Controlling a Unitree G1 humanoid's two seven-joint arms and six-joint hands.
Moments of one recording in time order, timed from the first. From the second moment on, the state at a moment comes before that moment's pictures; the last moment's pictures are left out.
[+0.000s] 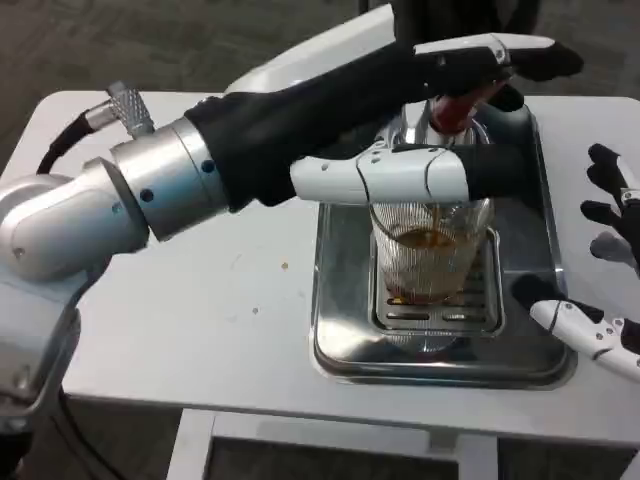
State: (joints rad) left arm -0.84 0.59 -0.12 -0.23 -0.07 -0.03 -0.71; right arm 0.06 -0.28 -0.20 -0.64 -0.27 0.12 0.22
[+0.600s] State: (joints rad) left arm -0.83 0.61 -0.12 -0.25 -0.07 -0.01 -0.71; right arm 0.01 -0.28 -0.14 -0.60 -0.27 0.12 0.19
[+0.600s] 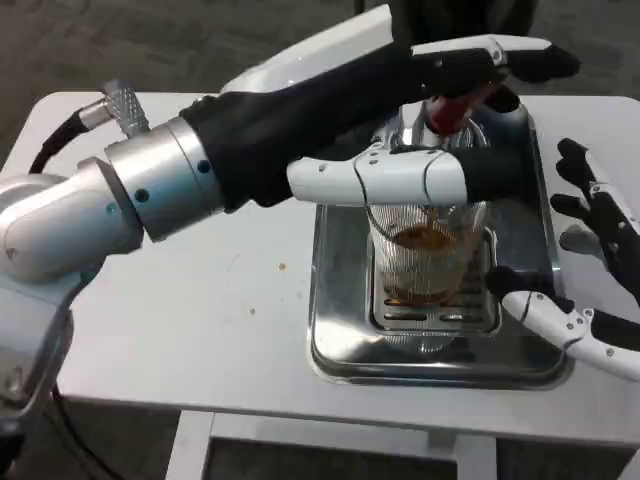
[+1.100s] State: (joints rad) left arm -0.83 0.61 -0.11 -0.26 -0.07 -0.01 -0.71; right arm -0.04 -0.28 -0.11 -0.55 -0.25 0.12 0.19
